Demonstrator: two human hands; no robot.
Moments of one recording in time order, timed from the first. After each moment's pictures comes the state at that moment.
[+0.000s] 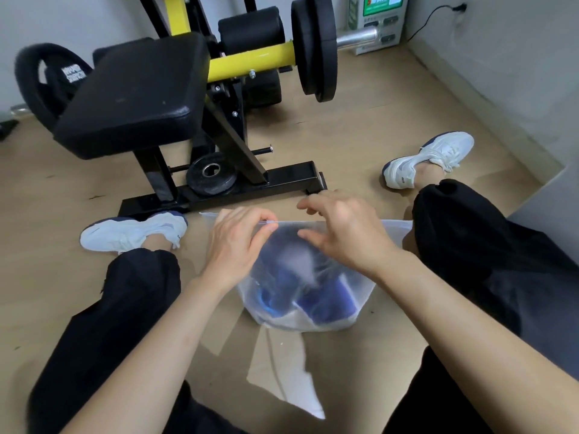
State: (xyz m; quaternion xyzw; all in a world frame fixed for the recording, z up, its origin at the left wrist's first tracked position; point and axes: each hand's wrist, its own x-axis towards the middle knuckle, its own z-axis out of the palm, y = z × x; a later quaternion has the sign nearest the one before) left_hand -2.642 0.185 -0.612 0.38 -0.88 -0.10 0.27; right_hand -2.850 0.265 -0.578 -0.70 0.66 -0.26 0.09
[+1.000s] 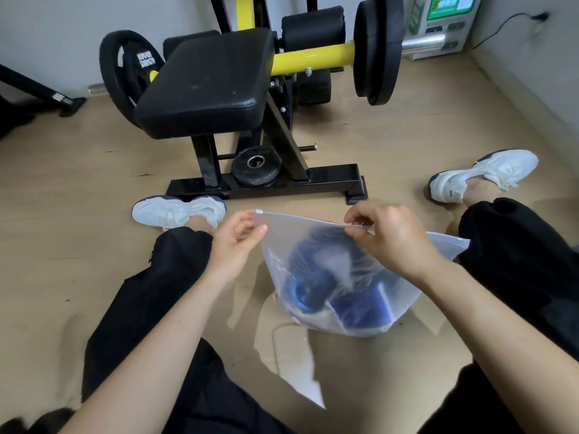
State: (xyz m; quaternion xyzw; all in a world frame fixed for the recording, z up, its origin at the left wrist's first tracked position) left_hand -2.566 0.187 -0.622 0.52 -0.59 -0.47 0.39; right_hand -2.844 0.252 -0.591 -0.69 0.66 -0.28 0.14
